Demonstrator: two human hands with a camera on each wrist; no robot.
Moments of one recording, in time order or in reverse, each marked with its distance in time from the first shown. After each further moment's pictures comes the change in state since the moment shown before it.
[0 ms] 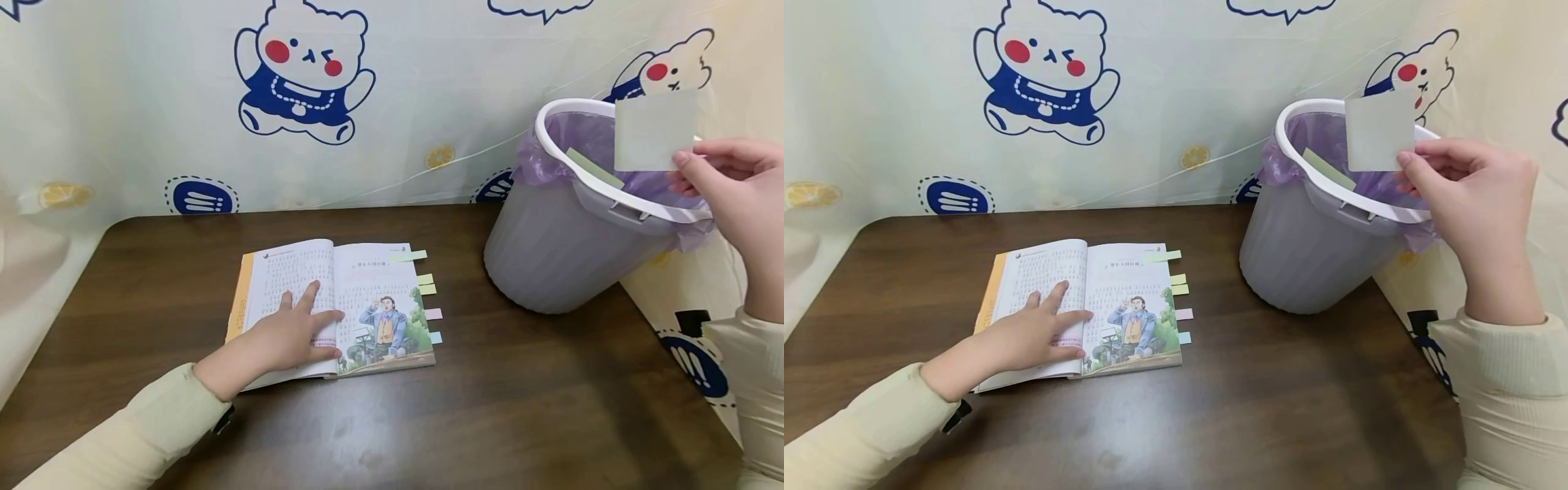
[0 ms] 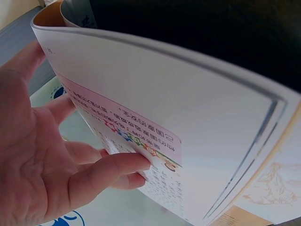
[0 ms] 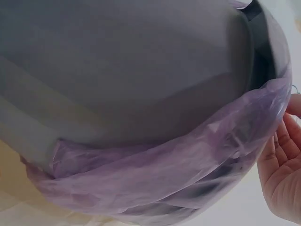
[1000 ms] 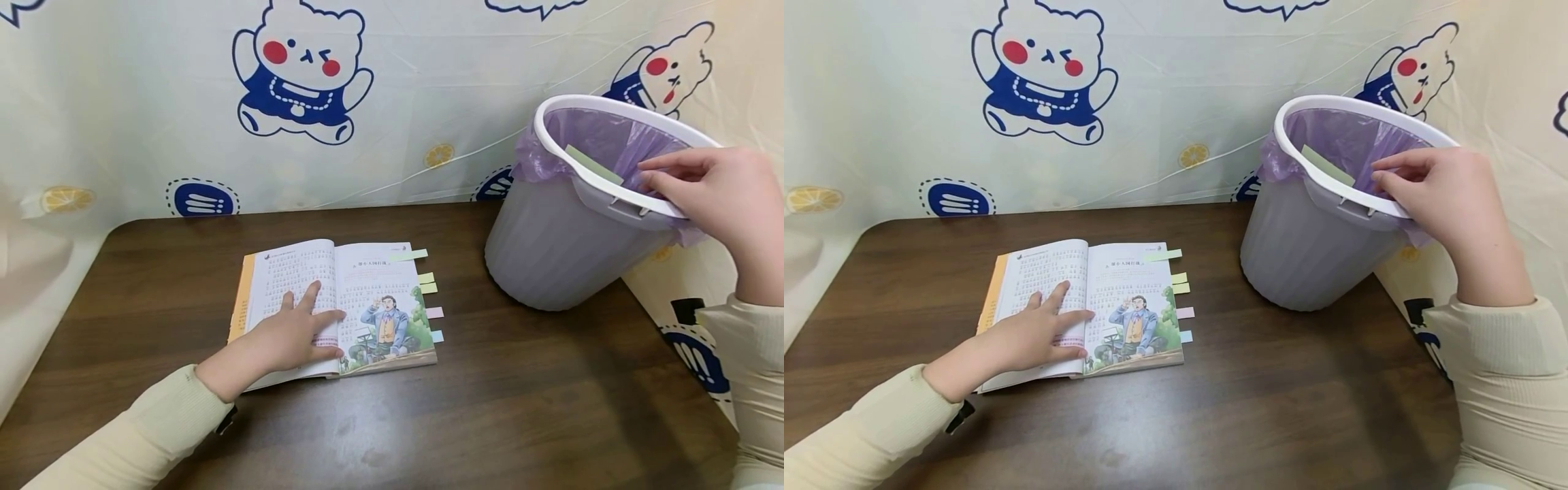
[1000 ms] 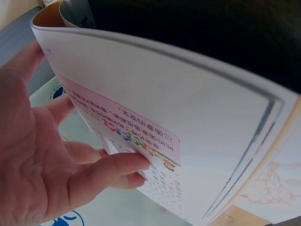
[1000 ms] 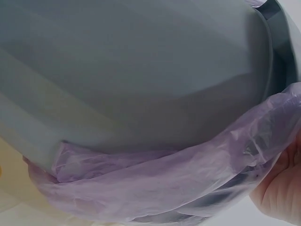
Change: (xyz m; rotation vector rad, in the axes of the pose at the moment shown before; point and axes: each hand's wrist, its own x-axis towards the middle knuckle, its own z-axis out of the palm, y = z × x) left_hand -0.002 0.003 -0.003 -0.003 0.002 0.003; right_hand 0.010 0.002 -0.001 -0.634 -0.256 0.086
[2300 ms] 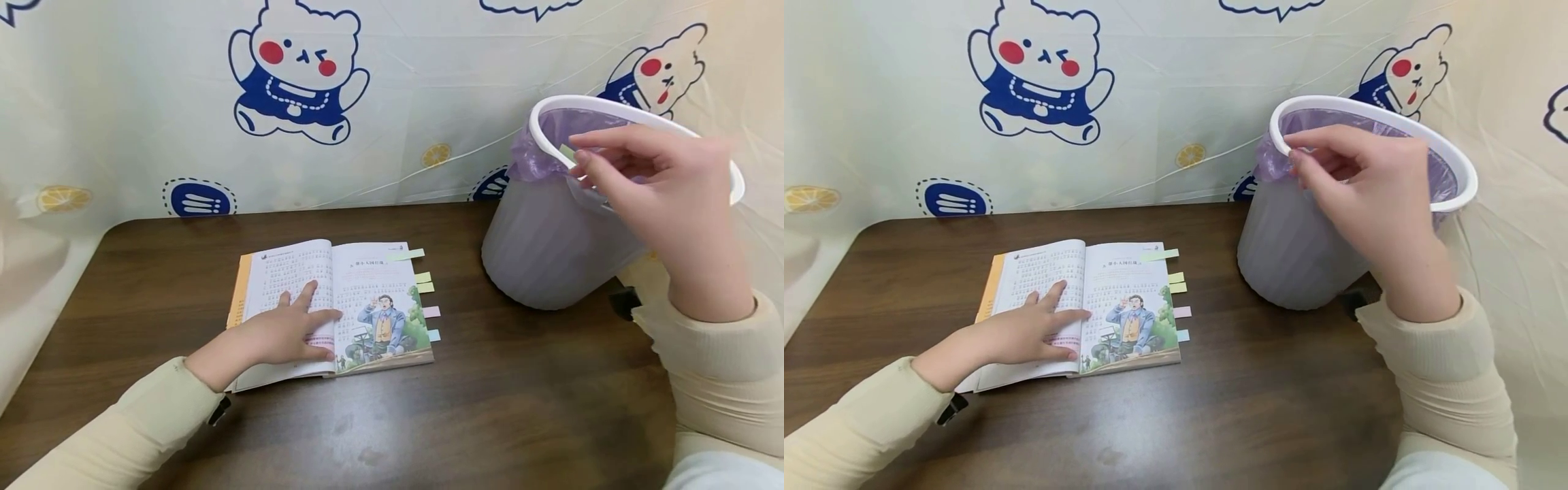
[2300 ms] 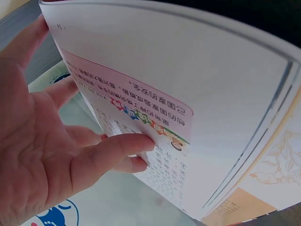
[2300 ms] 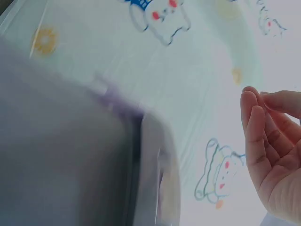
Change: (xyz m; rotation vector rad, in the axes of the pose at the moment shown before) left_hand 0.000 -0.005 -0.008 -0.035 -0.079 0.050; right_hand -0.038 -0.088 0.025 0.408 0.281 -0.561
